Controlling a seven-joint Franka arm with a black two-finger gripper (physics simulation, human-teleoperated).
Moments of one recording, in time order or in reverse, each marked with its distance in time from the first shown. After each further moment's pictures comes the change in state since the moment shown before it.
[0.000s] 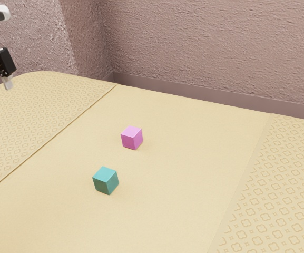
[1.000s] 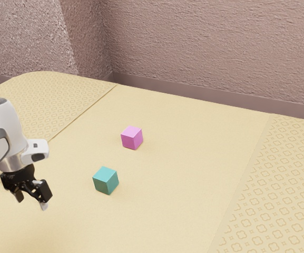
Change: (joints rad) arm -0.003 -0.291 -0.125 -1.058 -0.081 0.747 -0.057
